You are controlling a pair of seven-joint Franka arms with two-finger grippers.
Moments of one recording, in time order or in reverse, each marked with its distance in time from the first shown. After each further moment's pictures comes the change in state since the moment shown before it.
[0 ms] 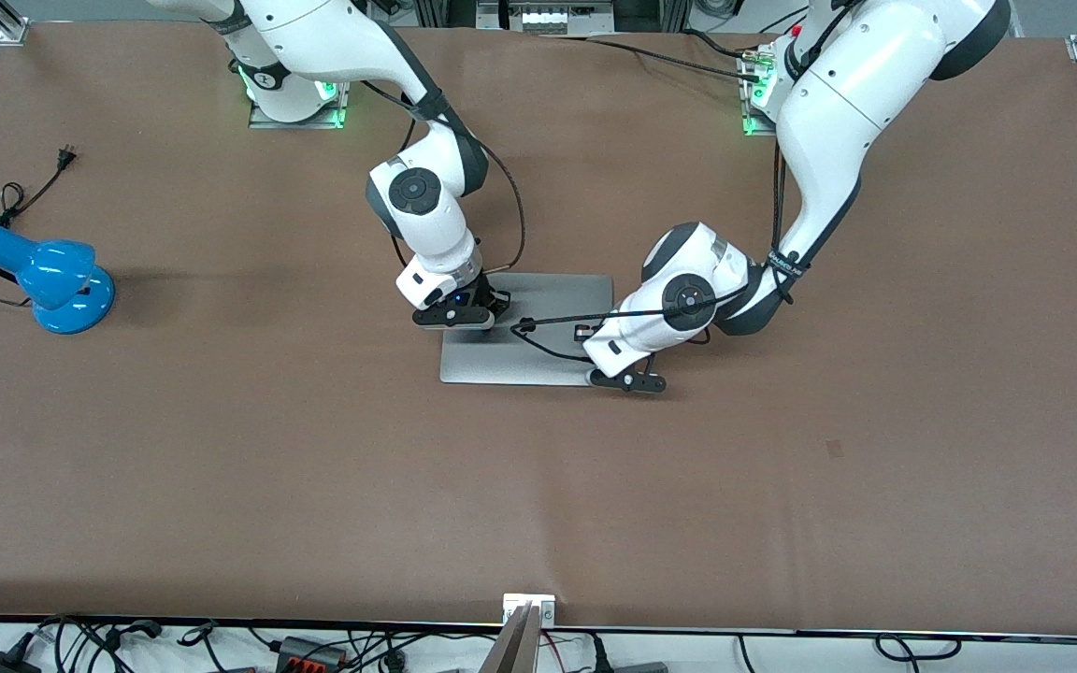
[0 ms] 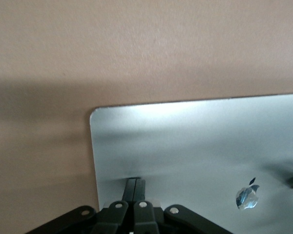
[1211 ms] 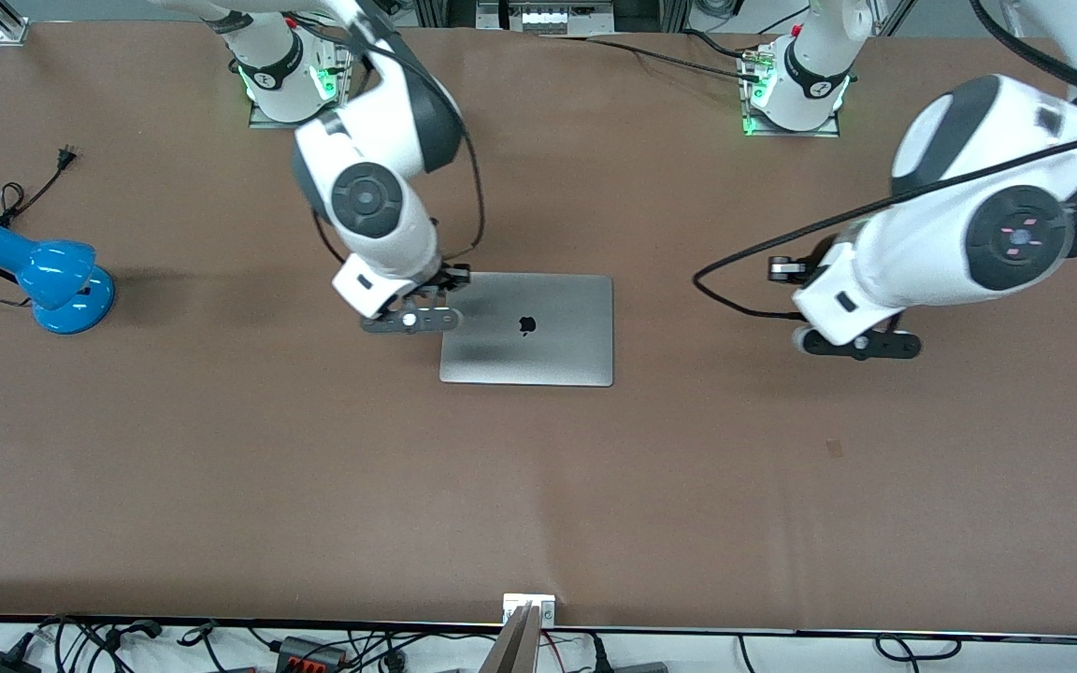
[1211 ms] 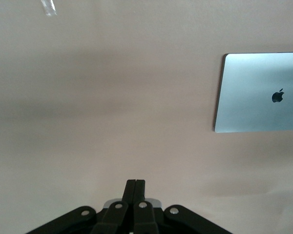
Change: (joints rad) left arm 0.283 -0.375 -0.004 0.375 -0.011 -1.040 0.196; right arm -0.124 -0.173 -0.041 0.437 0.000 -1.040 -0.229
